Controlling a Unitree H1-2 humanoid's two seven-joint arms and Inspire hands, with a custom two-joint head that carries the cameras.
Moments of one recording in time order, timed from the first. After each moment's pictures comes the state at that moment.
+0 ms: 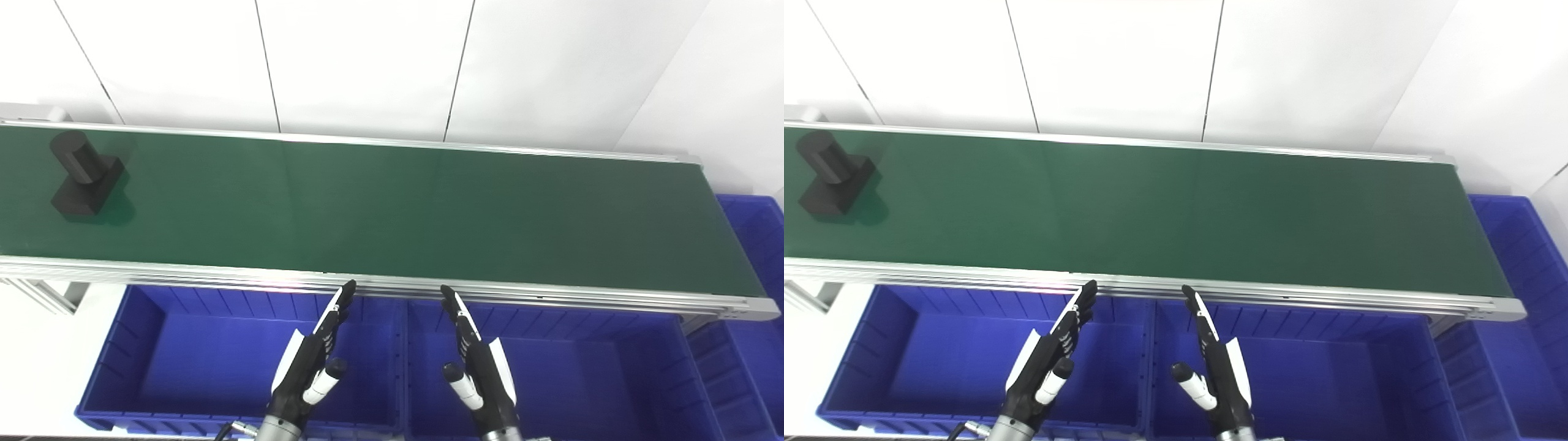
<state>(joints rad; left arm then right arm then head) 0.22 0.09 -0.41 0.19 0.05 -0.44 0.05 0.19 -0.08 0.42 0.23 -0.14 -0.44 -0.21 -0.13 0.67</state>
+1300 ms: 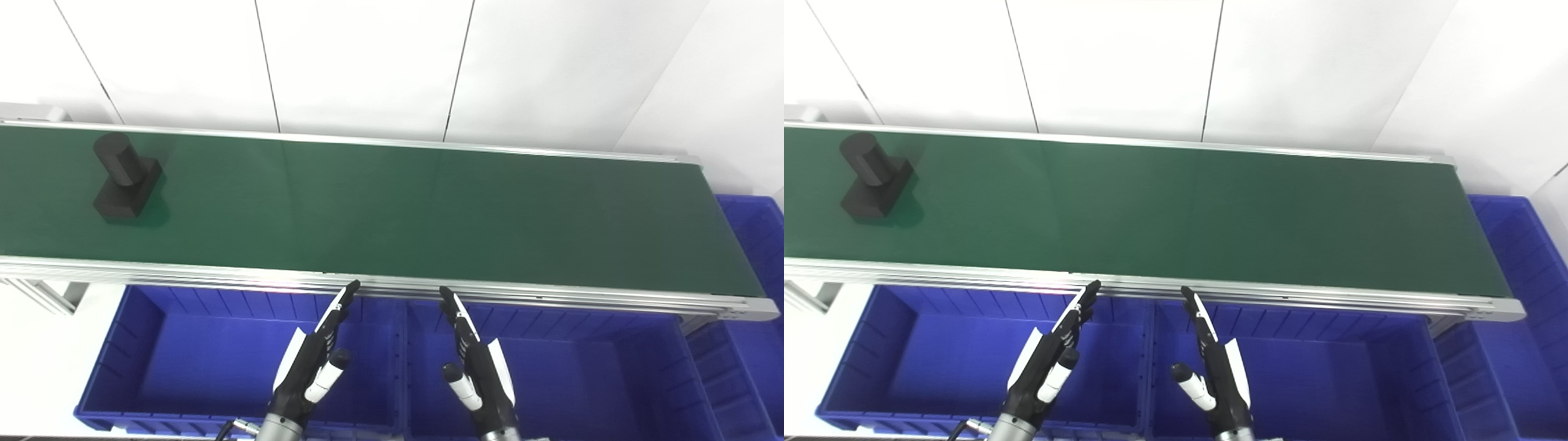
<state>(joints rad) 0.21 0.06 -0.37 0.22 0.09 -0.44 0.03 0.19 -0.08 0.42 0.25 -0.13 -0.44 -0.22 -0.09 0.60</state>
